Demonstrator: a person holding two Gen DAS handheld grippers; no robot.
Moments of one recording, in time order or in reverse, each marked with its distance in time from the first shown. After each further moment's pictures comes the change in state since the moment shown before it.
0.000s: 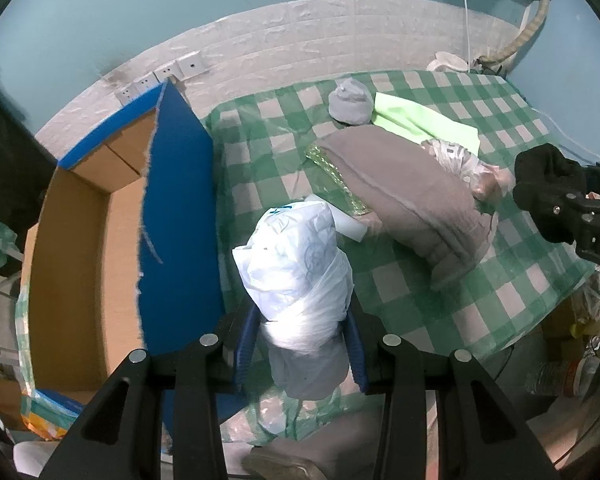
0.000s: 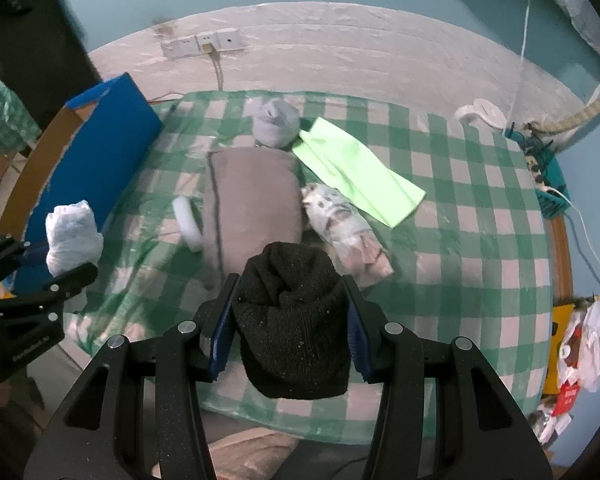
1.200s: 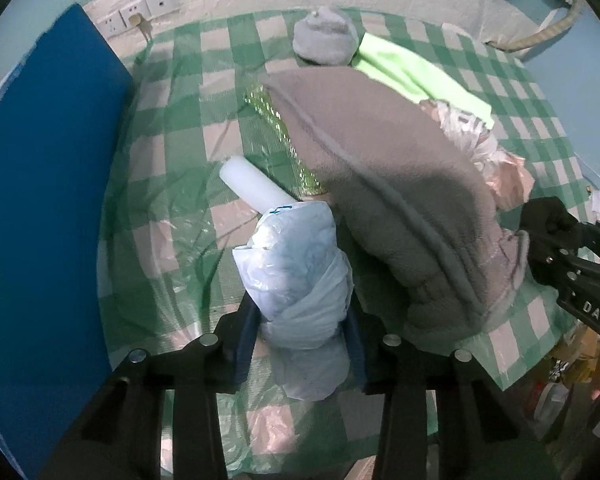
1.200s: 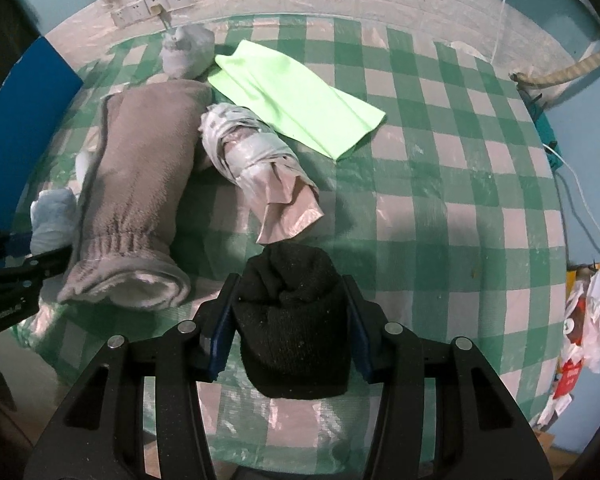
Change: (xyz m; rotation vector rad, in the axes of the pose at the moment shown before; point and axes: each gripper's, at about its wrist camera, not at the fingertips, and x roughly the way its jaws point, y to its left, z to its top) left arm 0.097 -0.026 0.029 -0.094 0.174 -0.124; right arm 0.065 -0.070 -0.031 0.065 0.134 -0.072
